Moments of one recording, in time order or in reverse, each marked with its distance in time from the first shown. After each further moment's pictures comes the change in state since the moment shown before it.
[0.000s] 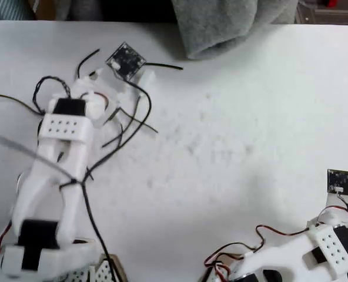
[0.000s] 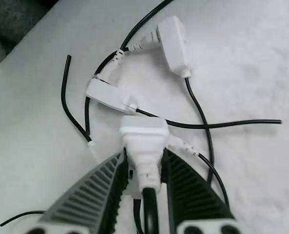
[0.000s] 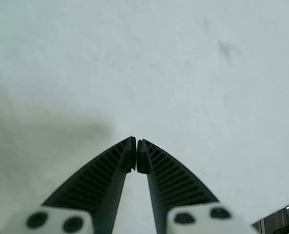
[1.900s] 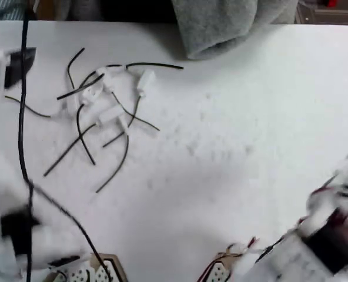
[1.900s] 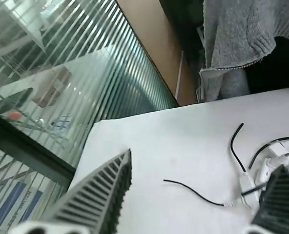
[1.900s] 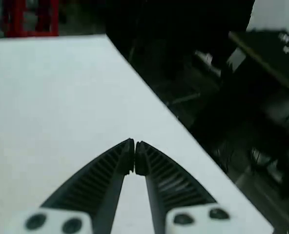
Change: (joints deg) left arm -25.1 1.2 -86.1 52.7 8.1; right arm -17.8 -22.3 -36.3 6.3 -30.9
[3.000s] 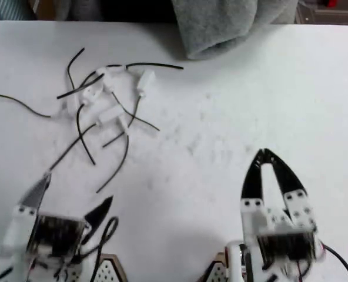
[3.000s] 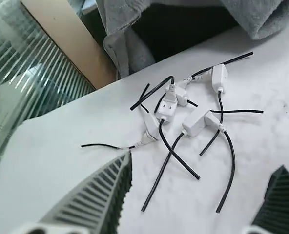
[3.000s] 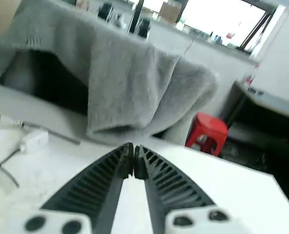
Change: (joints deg) left arm 17.2 -99.1 109.9 -9.1 1.1; right arm -49.0 -32.8 10.1 16.0 -3.9
